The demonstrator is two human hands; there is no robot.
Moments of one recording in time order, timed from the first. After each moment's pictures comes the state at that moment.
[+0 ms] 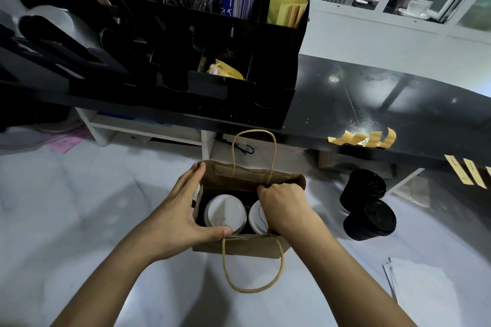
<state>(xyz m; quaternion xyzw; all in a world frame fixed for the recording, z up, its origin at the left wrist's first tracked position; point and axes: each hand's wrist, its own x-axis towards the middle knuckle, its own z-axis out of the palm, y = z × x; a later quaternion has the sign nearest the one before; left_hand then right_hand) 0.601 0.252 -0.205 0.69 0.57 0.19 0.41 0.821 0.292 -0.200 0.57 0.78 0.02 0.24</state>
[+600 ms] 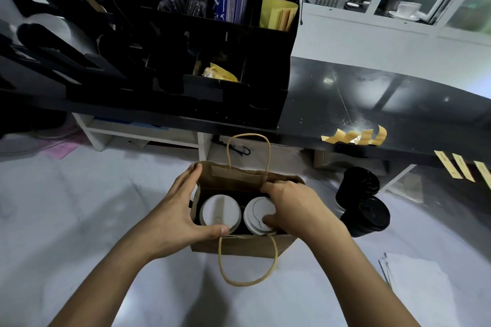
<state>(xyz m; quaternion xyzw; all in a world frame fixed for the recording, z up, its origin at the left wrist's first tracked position) 0.600 0.252 -0.203 0.70 0.57 0.18 0.40 0.850 0.275 -0.188 0.60 0.79 -0.07 0.08</state>
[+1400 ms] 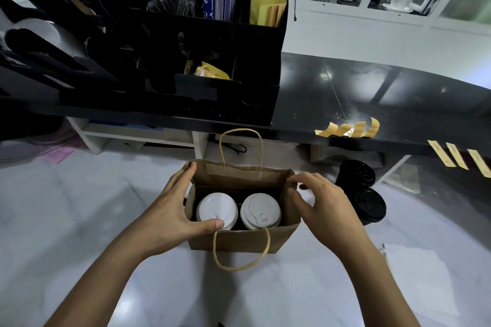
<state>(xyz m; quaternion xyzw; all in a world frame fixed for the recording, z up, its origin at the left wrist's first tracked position) 0.599 0.254 -0.206 0.69 0.57 0.18 0.40 0.901 0.231 -0.192 0.69 0.68 -0.13 -0.24</state>
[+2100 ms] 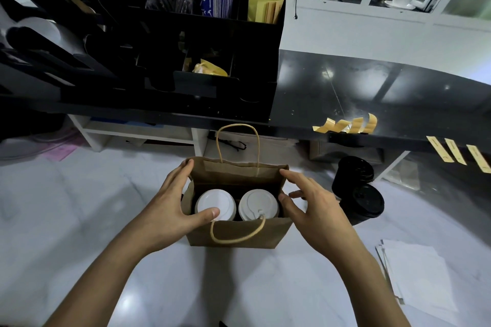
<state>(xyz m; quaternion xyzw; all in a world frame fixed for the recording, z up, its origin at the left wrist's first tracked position) 0.604 0.247 -0.208 0.69 0.59 0.19 0.38 0.895 0.216 -0.196 0.67 0.67 -0.20 -0.24</state>
